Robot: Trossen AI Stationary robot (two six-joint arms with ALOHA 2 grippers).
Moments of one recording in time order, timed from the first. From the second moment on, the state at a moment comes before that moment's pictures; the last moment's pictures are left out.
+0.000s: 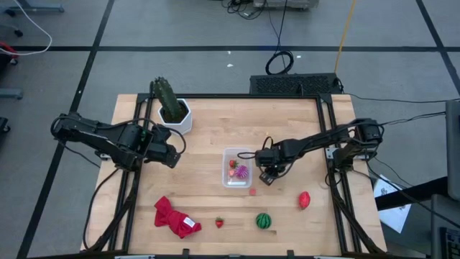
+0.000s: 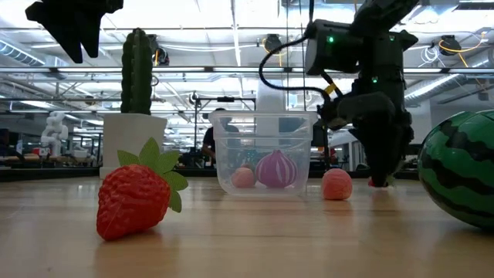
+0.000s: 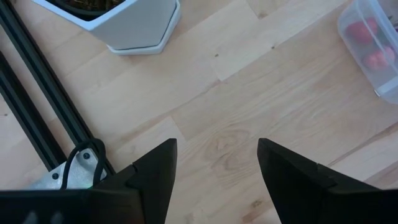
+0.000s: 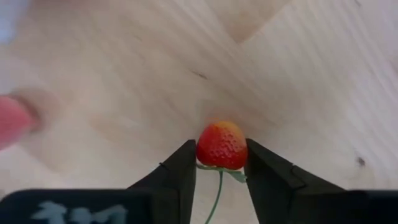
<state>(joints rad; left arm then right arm) -0.24 1.20 1.23 -1.49 -0.33 -1.23 0.06 1.67 0.92 -0.72 -0.08 0.79</state>
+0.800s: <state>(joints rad) -0.24 1.20 1.23 -1.49 -0.34 -1.24 0.06 1.56 1.29 -0.87 0.06 0.57</state>
